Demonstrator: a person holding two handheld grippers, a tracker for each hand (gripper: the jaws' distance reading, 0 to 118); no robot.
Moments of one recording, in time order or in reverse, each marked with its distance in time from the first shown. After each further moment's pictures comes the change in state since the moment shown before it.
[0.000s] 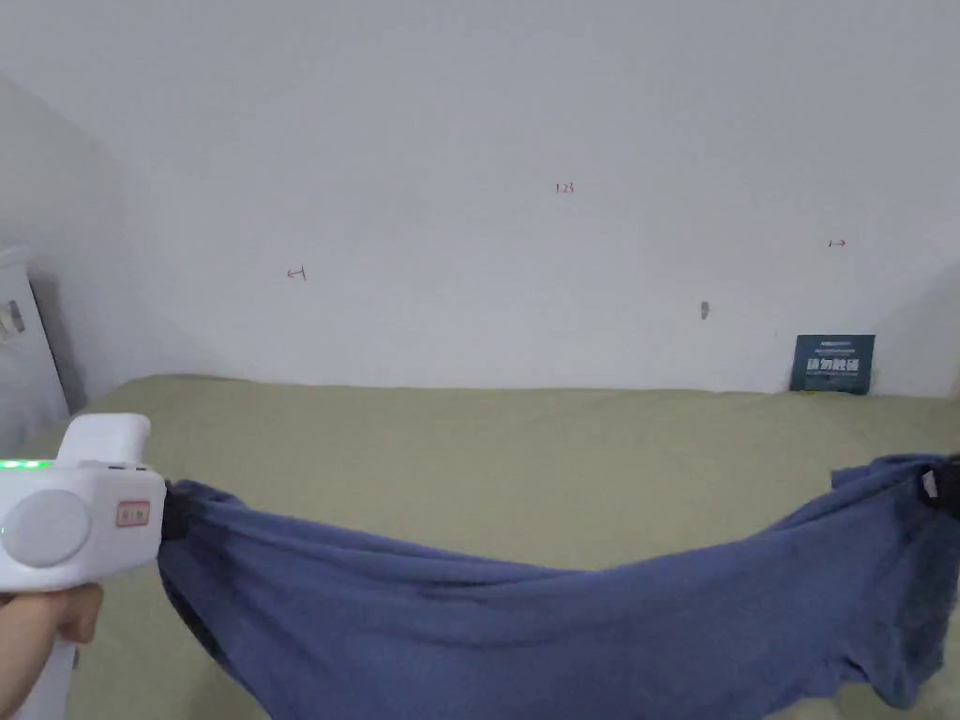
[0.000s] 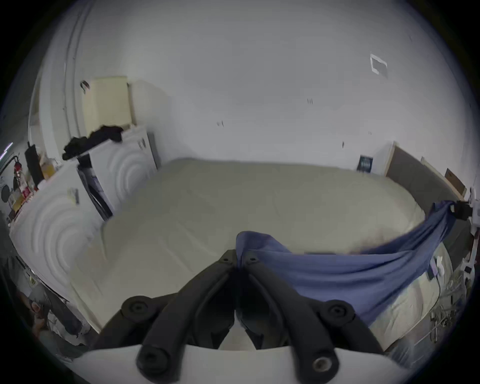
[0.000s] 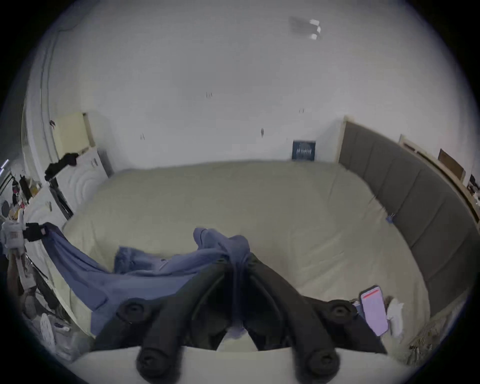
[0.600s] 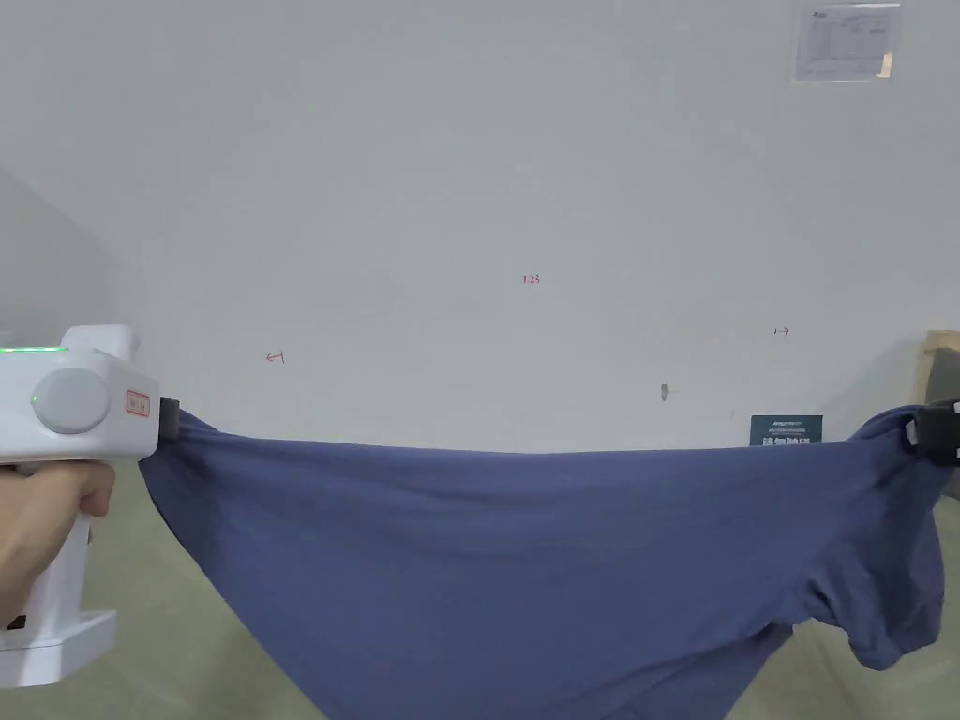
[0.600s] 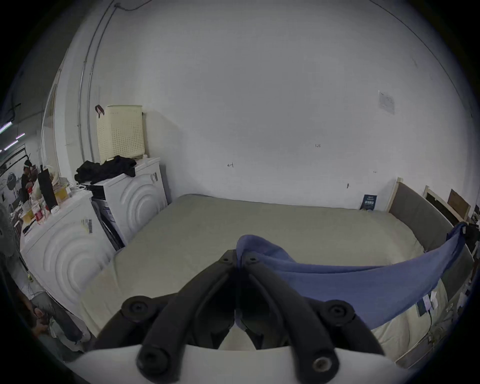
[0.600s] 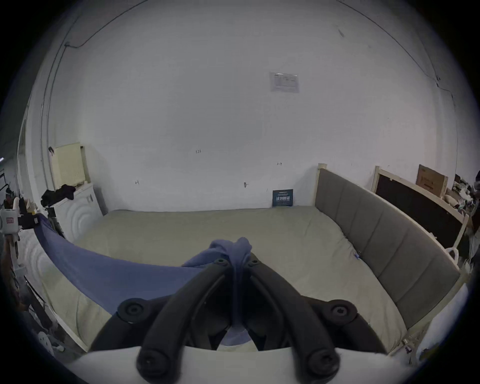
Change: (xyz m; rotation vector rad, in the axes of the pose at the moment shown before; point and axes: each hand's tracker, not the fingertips) left arm 0.013 0.099 0.027 0.124 0.040 0.036; right arm 0.007 0.068 0.042 0.141 -0.085 0.011
